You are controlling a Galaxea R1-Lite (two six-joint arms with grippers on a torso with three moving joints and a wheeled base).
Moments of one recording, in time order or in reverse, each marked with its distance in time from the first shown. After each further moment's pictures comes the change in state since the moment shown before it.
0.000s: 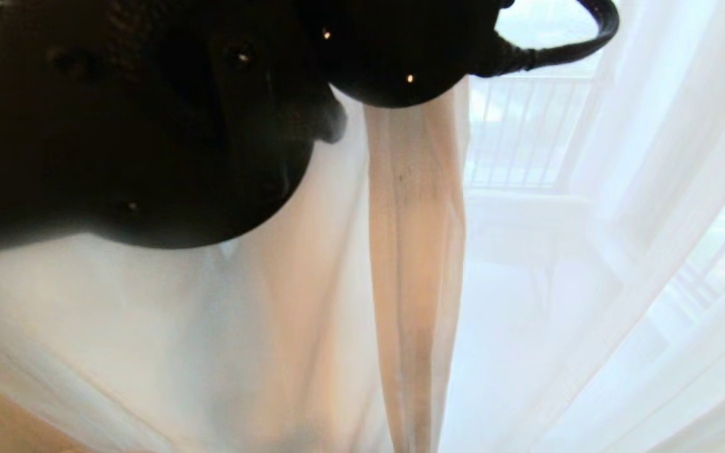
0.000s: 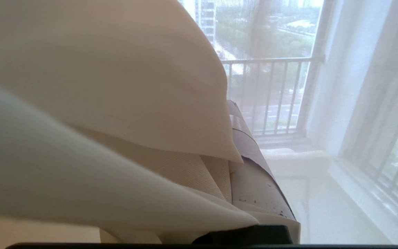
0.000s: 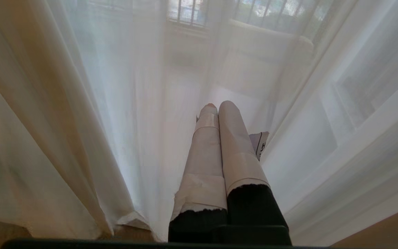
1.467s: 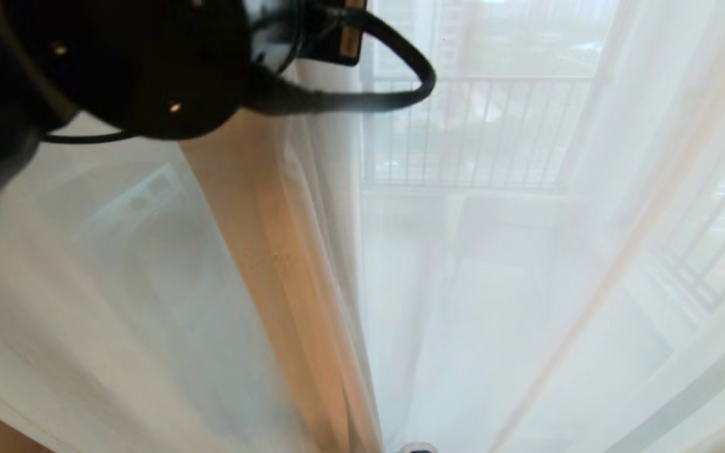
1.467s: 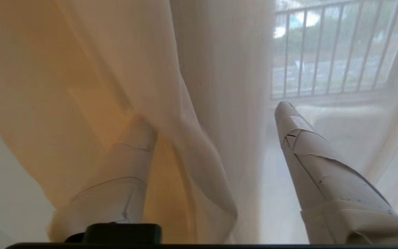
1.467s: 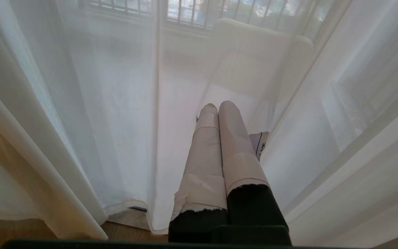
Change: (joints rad) left arm 0.058 -0.259 0.341 0.113 0.170 0.041; right arm 0.000 0.000 0.000 0.000 0.000 0.000
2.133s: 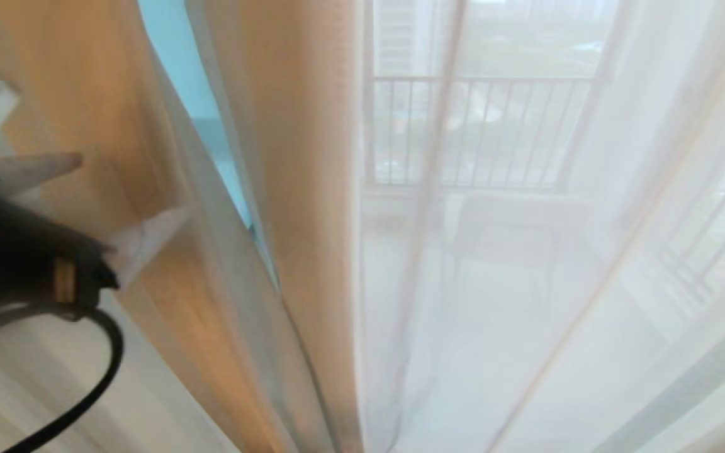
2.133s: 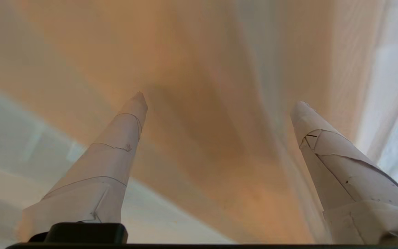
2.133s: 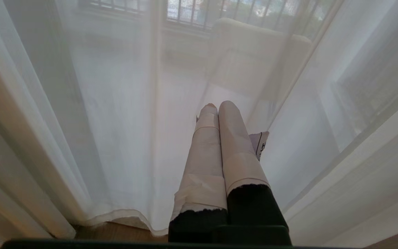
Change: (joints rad) left arm 0.141 -0.614 0.717 0.263 -0.207 -0.031; right arm 0.000 0.000 0.000 0.000 0.000 0.000
